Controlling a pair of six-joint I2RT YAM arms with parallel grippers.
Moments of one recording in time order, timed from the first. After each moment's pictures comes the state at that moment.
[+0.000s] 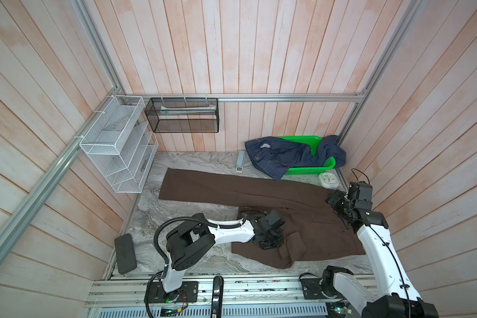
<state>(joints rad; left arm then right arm) -1.11 1.93 1.28 -0.34 0.24 -1.13 -0.15 0.97 0.83 -0.61 -0.01 0.63</state>
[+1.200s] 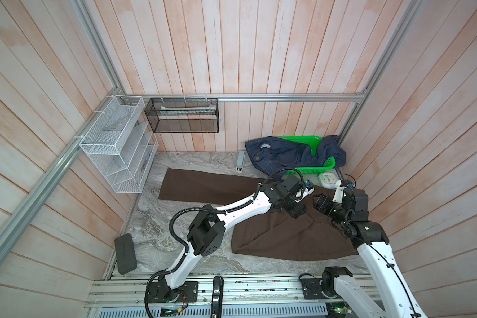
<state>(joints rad) -1.03 2.20 1.99 -0.60 0.16 -0.03 0.04 0.79 0.80 -0.61 -0.12 0.53</state>
